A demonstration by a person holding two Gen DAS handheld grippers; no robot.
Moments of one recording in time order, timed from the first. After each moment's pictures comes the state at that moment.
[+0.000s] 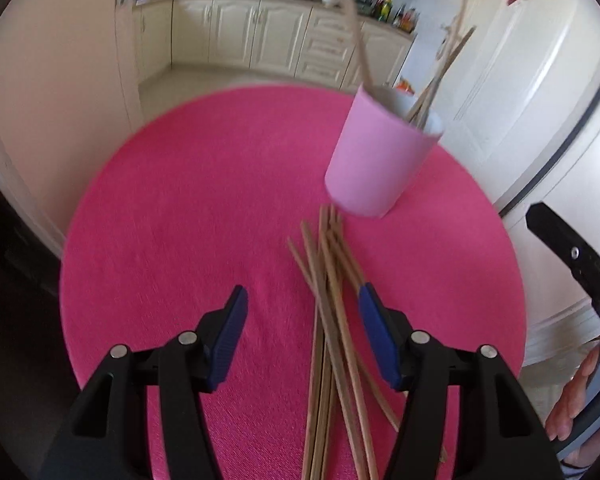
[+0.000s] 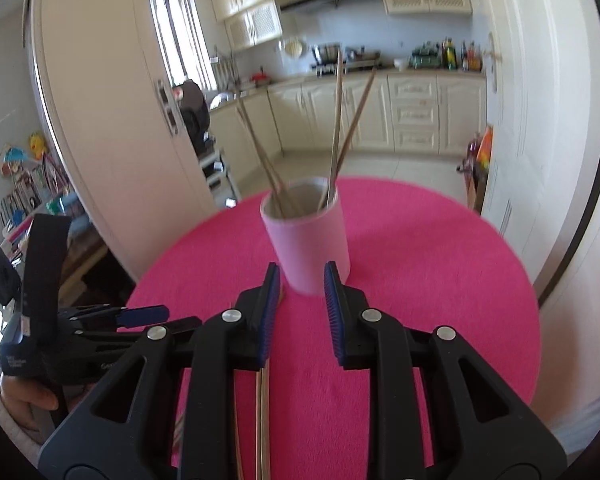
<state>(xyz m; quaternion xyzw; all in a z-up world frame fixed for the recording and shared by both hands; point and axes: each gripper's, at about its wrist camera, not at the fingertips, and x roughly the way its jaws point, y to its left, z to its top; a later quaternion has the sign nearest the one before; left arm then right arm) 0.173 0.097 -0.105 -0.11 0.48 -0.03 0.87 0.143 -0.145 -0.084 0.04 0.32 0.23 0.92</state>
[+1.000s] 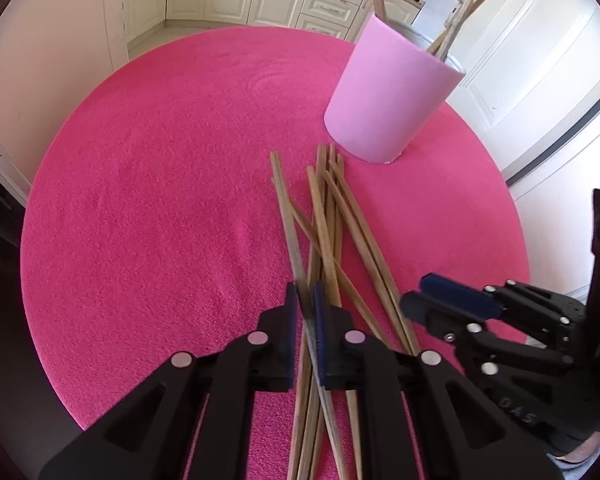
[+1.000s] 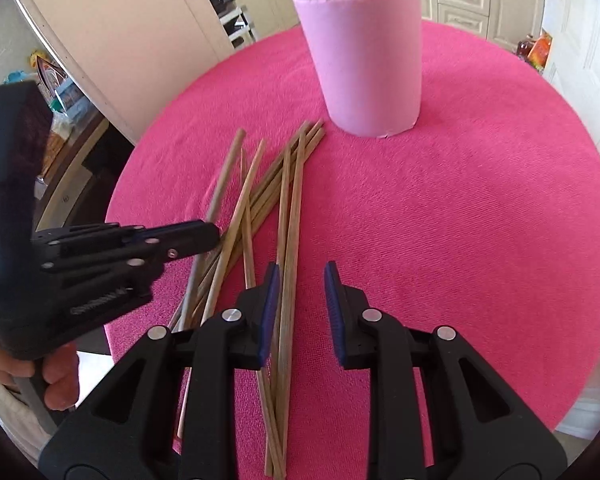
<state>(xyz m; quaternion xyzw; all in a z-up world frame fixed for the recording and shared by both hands) 0.177 0.094 -0.133 -0.13 0.53 -0.05 0.84 0.164 -0.095 -0.155 -0.02 0.52 0.29 0.80</state>
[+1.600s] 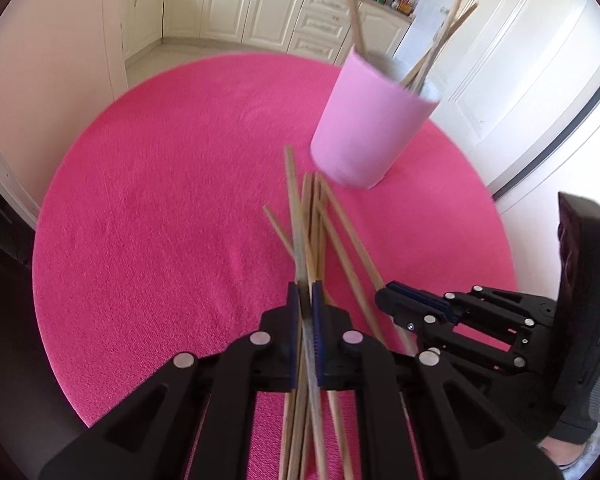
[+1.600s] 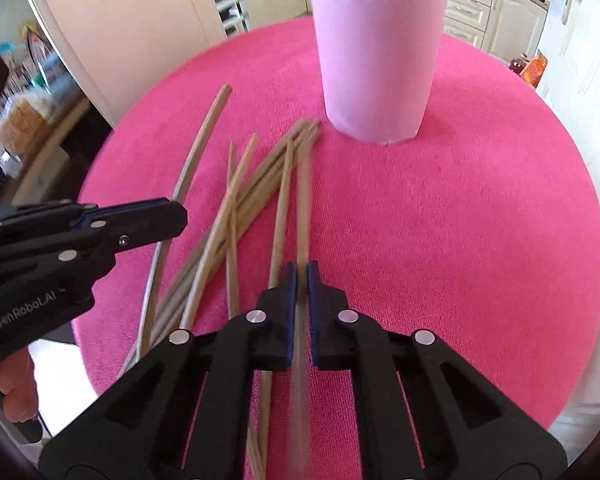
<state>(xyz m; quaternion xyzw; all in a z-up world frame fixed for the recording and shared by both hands) 0.170 0.090 -0.106 -0.13 0.50 -0.05 0.86 0.165 -0.089 -0.154 -0.06 0.50 0.26 0.82</state>
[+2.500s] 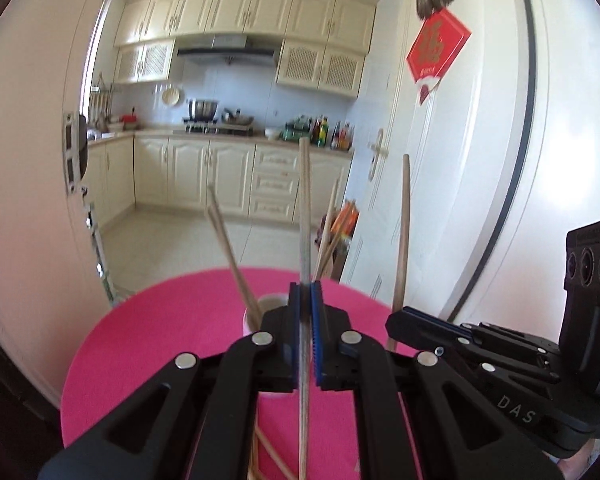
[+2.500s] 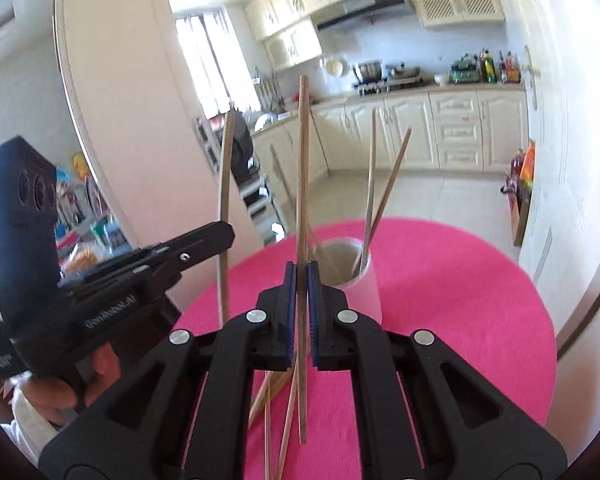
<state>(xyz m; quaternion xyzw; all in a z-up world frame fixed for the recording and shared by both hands) 0.191 0.028 0.028 -0.06 0.21 -0.09 0.97 0.174 -0.165 -0.022 0.09 0.23 0.31 0.92</state>
